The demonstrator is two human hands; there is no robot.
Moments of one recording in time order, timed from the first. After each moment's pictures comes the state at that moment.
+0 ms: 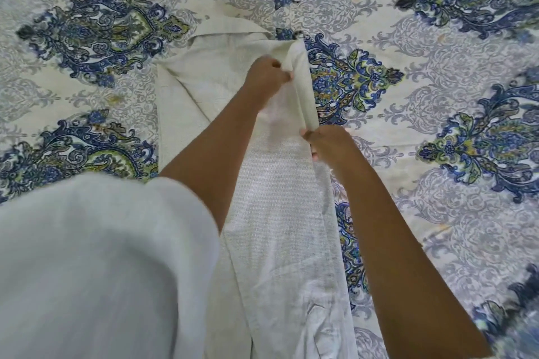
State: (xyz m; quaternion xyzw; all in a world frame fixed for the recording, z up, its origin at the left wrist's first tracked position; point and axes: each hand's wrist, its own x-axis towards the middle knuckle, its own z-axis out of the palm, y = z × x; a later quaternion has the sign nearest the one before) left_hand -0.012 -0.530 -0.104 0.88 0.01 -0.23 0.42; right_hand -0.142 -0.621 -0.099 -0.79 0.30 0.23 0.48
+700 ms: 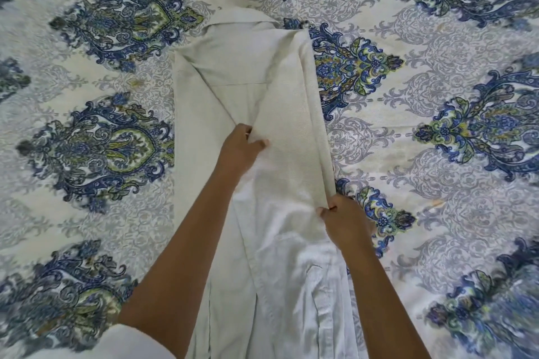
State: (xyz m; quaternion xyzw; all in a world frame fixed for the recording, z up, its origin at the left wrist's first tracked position) left_hand -0.151 -0.448 -0.093 0.86 0.12 -0.27 0.42; right_hand -0.291 -0.591 -0.100 -0.82 0.36 0.28 0.36
